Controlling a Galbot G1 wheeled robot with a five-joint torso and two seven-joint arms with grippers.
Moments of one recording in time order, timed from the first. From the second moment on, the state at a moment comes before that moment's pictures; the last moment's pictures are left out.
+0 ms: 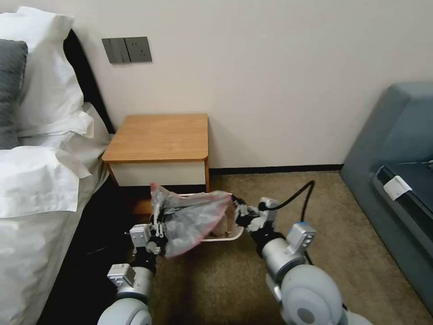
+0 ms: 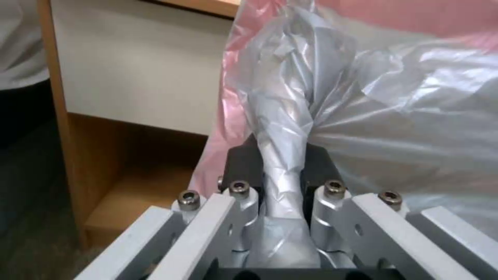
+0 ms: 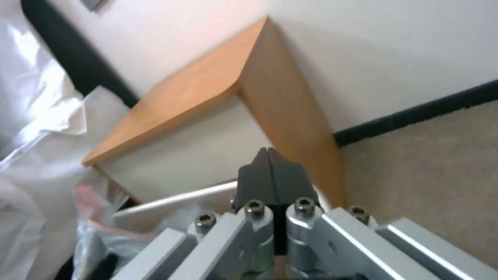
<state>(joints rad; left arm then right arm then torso) 1.65 -1.32 -0.42 -2.12 -0.37 -0.04 -0.19 -1.30 1.11 0.04 2.32 0.86 -0.26 0.54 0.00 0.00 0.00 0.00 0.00</state>
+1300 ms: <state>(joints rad) 1.63 -1.30 -0.45 -2.11 -0.25 -0.12 -0.09 -0.96 0.91 -0.29 2.13 0.64 -0.32 0.29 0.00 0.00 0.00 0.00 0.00</state>
